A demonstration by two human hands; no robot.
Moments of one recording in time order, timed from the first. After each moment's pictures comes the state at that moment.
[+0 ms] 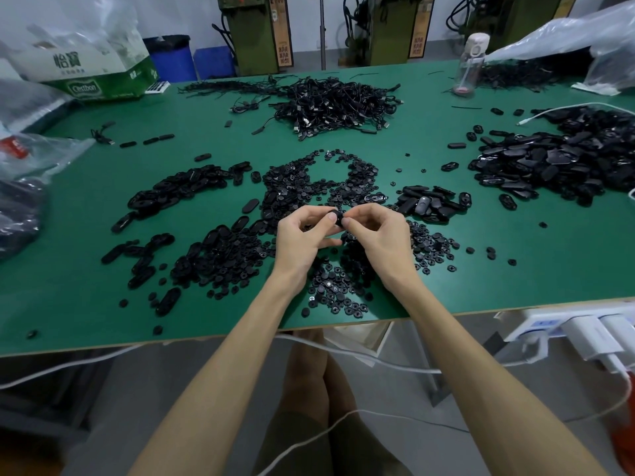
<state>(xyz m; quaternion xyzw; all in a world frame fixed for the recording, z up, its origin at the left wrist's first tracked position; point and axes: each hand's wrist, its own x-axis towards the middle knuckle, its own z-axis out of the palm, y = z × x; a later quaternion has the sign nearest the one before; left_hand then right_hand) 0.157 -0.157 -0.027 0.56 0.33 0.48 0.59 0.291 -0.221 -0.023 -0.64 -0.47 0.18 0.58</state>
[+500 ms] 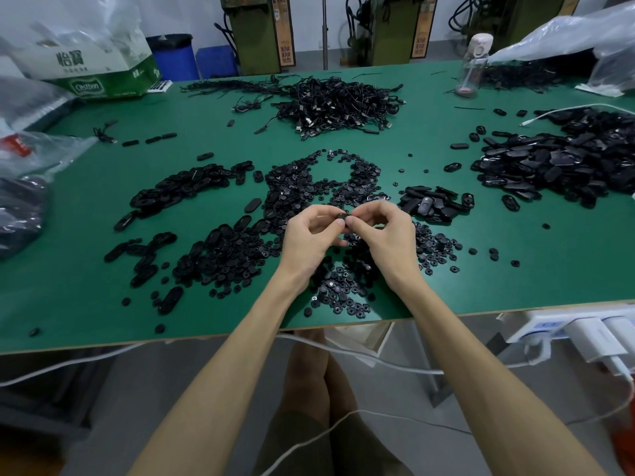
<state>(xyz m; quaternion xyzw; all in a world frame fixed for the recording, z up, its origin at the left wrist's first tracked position) 0.157 -0.160 -0.027 0.61 0.31 0.45 0.57 0.292 -0.223 -0.023 -0.64 -0.46 0.17 0.59</state>
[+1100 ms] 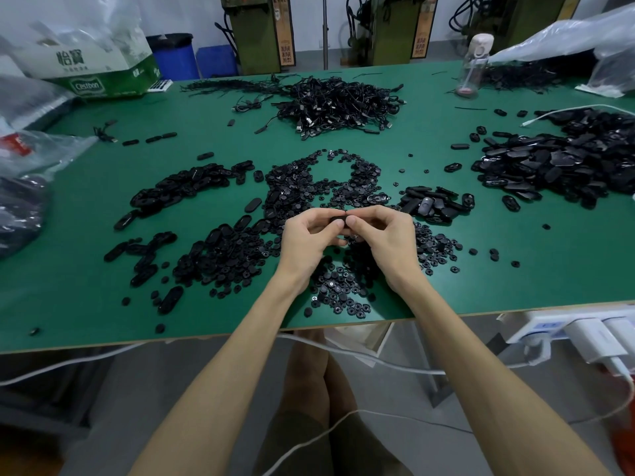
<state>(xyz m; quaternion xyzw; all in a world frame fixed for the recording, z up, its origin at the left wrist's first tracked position) 0.155 -0.159 -0.029 0.62 0.31 0.45 0.56 0.294 -0.221 -0.028 -0.61 -0.44 0.24 0.61</state>
